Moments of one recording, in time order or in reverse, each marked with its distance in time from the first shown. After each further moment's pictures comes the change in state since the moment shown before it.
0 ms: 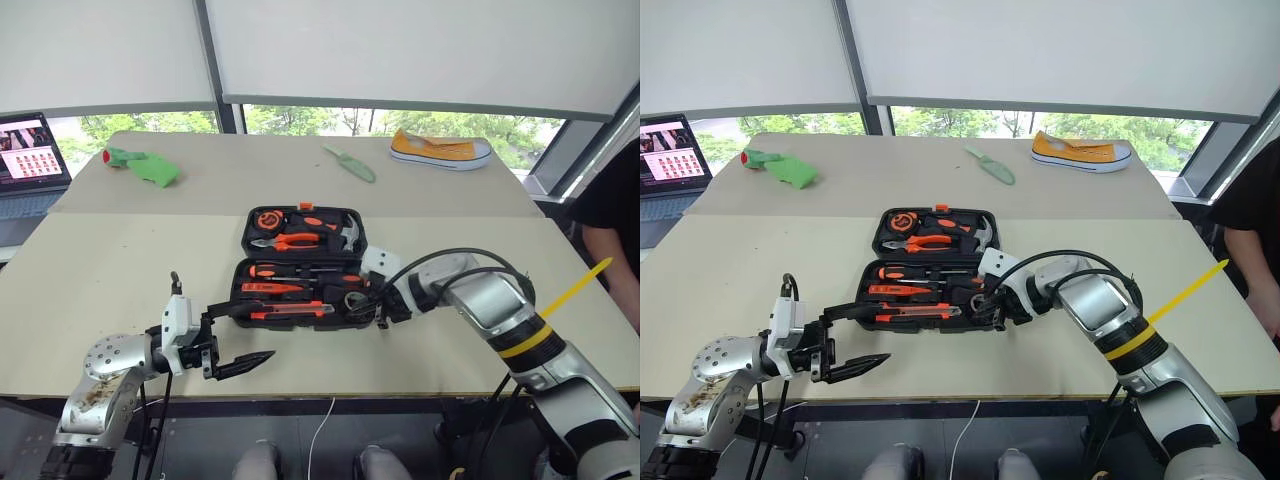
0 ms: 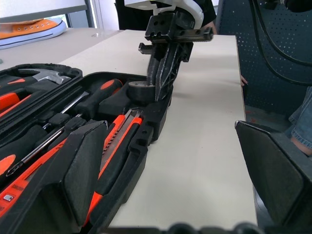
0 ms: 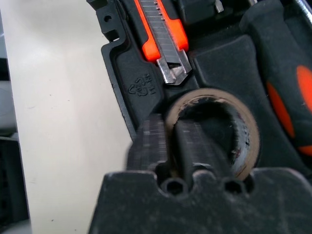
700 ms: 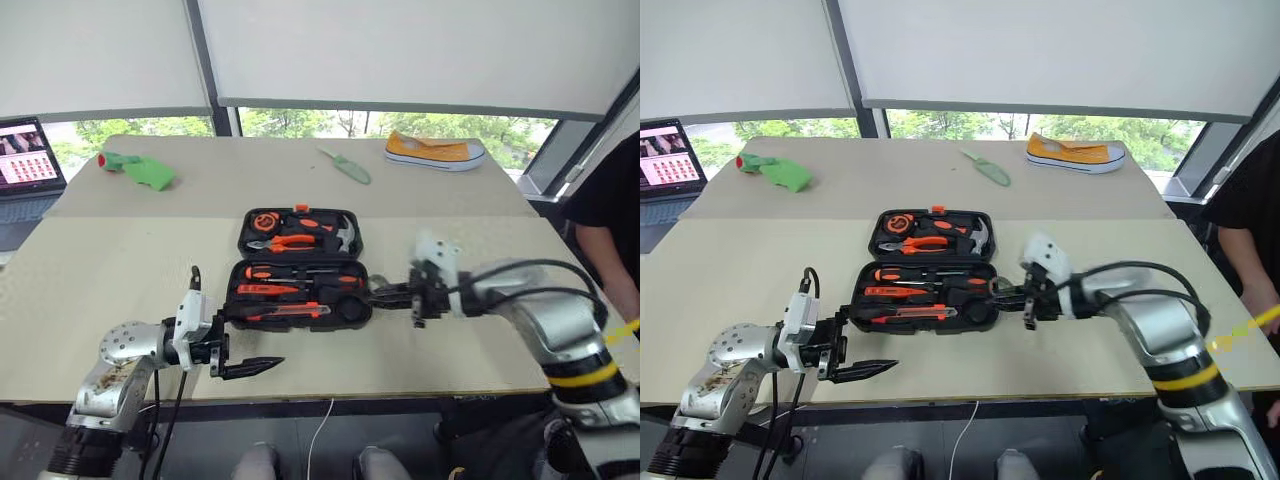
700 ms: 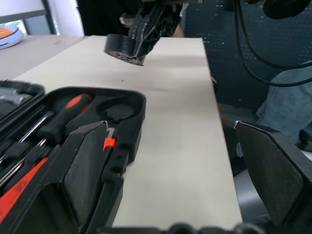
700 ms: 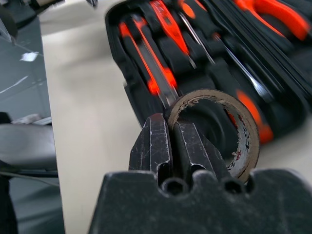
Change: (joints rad) left arm -0.073 0.000 -0.061 0.030 -0.002 0.025 -0.089; right arm 0.170 -0.053 -0.261 -0.243 0.206 0.010 -0.026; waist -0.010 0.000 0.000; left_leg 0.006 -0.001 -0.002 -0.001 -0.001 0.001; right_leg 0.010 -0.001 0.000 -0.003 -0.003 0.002
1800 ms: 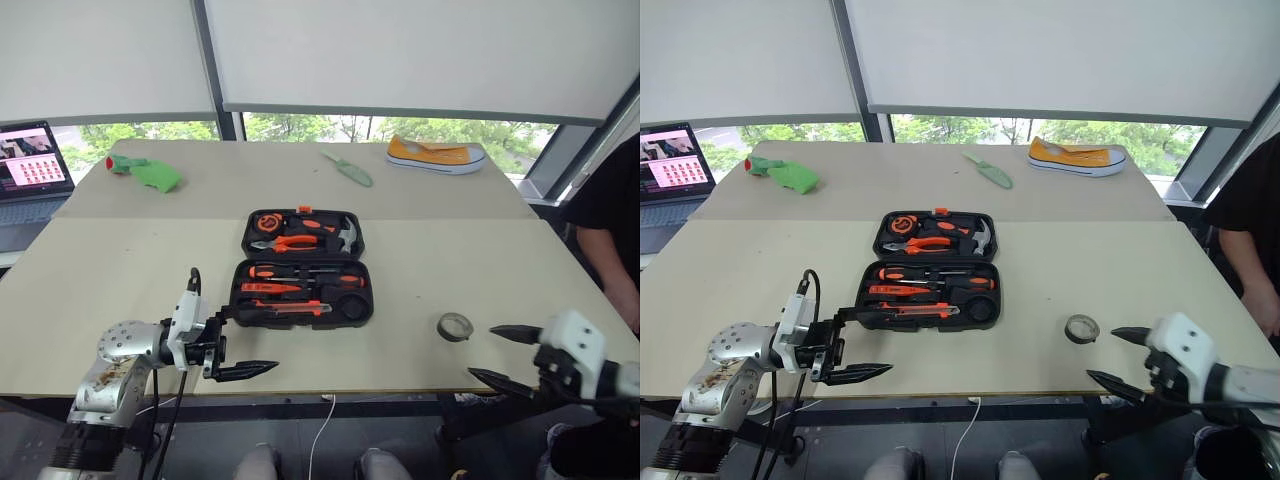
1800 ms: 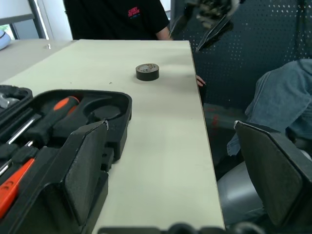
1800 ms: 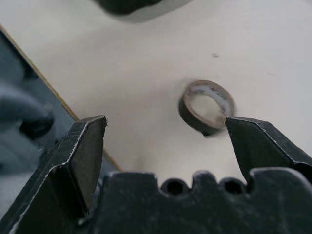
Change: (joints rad) left arm -0.032 -0.009 0.003 0.061 -0.007 -0.003 -0.093; right arm 0.863 -0.276 -0.538 -0.154 -0.001 -0.452 -0.101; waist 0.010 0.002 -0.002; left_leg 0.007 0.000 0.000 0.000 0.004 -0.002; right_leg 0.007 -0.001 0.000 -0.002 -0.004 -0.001
